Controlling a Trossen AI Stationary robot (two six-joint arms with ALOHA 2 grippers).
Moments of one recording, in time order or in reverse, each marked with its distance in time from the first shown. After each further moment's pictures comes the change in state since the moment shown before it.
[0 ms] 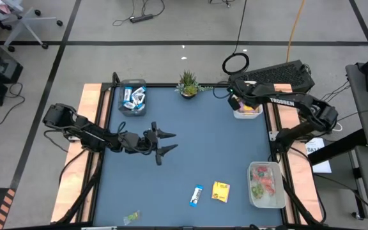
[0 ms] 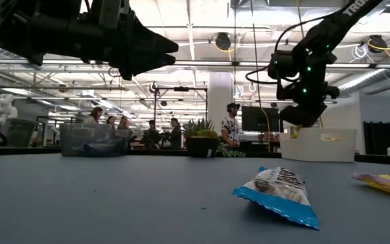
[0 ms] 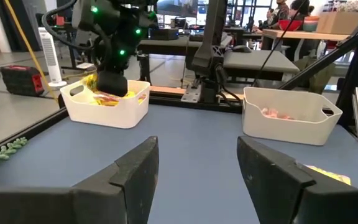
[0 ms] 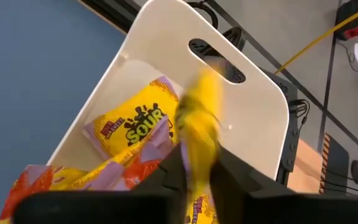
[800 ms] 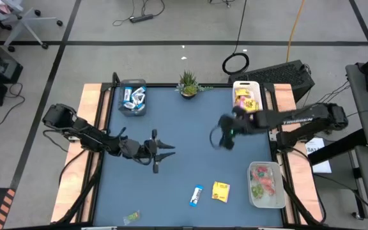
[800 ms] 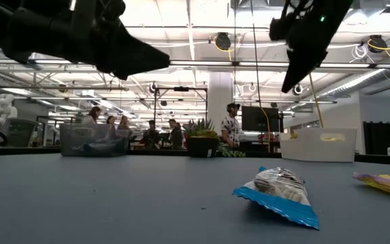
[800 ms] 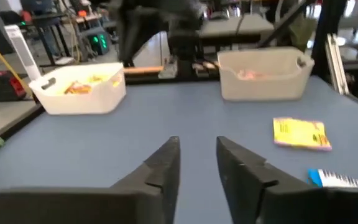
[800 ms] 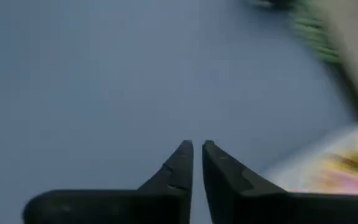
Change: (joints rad) left arm -0.092 0.000 0.000 -0.104 0.000 0.088; right arm 0.669 -0.176 0.143 -0.194 -0.281 0.091
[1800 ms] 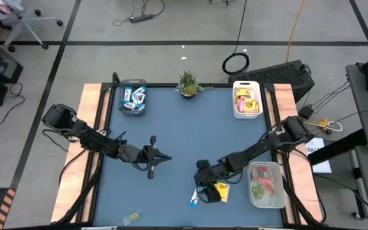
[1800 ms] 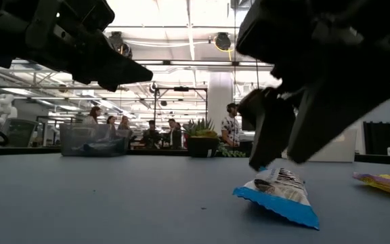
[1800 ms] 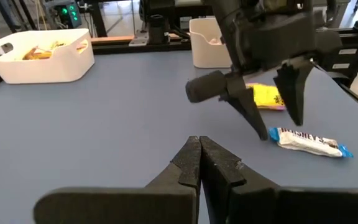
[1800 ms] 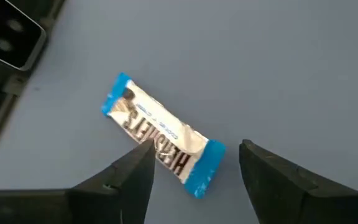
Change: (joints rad) left arm -0.072 0.000 -0.038 -0.084 0.031 -0.089; right arm 0.426 0.599 -0.002 0.852 -0.472 -0.080
